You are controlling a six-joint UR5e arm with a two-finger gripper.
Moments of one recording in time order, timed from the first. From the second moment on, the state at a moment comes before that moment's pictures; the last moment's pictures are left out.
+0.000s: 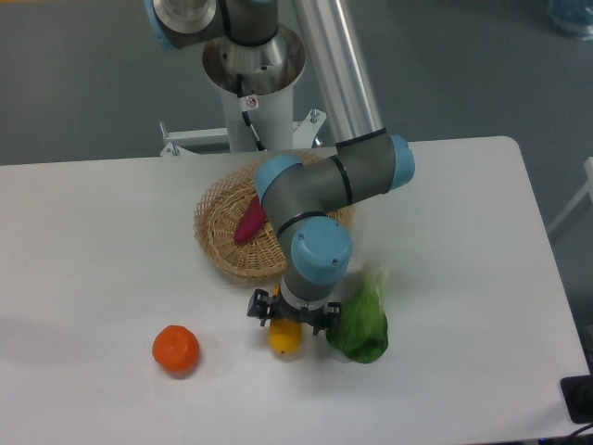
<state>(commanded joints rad) 2.35 -2.14 -1.63 -0.97 1.43 0.51</state>
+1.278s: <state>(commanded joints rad) 2.38 -2.06 -1.55 -0.98 1.43 0.52</state>
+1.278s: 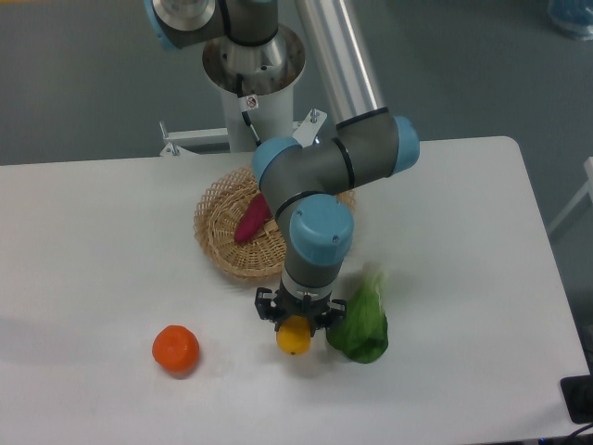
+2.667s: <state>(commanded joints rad) 2.68 -1.96 -1.54 -1.03 1.50 1.16</state>
